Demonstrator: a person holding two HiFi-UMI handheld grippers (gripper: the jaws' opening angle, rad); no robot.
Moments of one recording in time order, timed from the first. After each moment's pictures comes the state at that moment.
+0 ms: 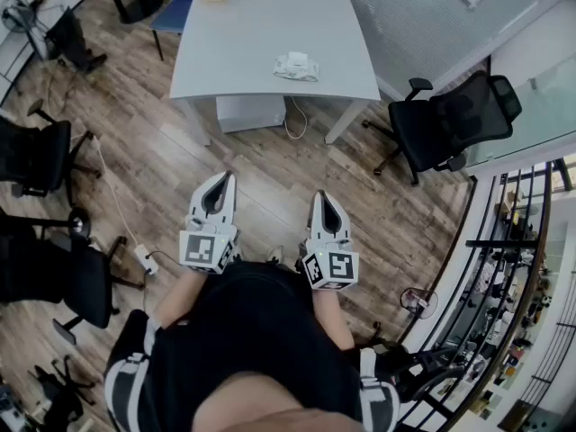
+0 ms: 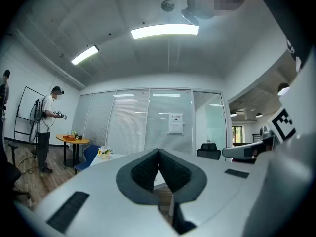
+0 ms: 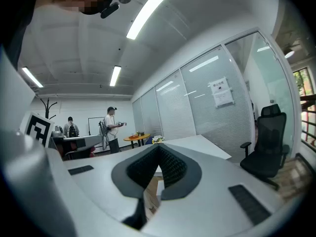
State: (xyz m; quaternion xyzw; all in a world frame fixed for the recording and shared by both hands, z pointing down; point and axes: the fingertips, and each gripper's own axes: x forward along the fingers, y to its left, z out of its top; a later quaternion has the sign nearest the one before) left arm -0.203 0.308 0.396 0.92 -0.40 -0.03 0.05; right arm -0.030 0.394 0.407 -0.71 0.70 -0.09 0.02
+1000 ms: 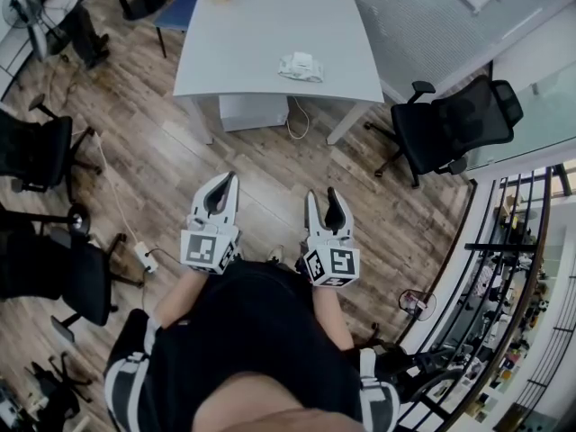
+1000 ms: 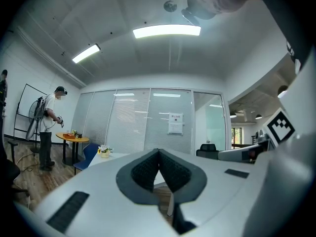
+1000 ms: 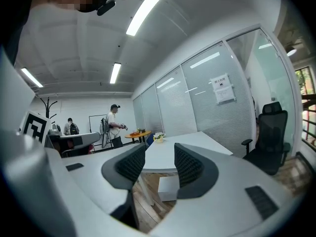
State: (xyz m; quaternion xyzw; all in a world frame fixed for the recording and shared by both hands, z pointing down) left arm -0.214 0.305 0.397 0.91 -0.40 -0.02 0.06; right arm -0.038 0.383 0.417 -0.71 0.70 -0.11 0.01
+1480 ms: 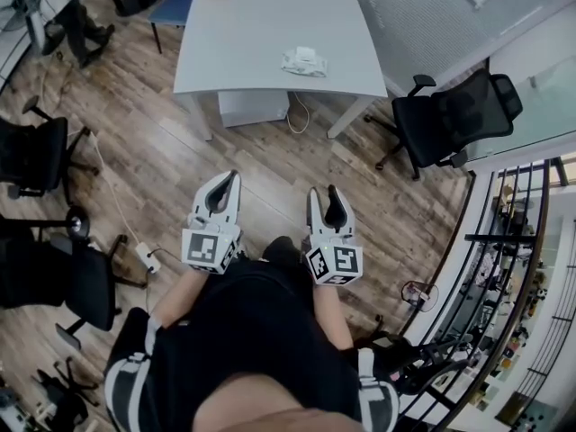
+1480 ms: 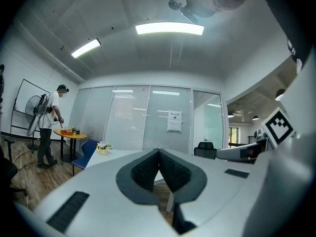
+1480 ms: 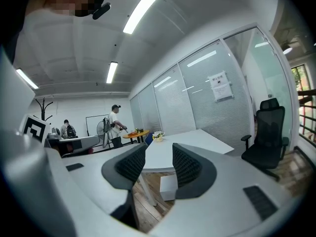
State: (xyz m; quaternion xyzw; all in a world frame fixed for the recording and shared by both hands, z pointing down) left arm -0.237 0.282 0.415 0.92 -0.38 -0.02 0.07; right arm -0.064 0.362 0.428 -0.72 0.68 -0.12 0.01
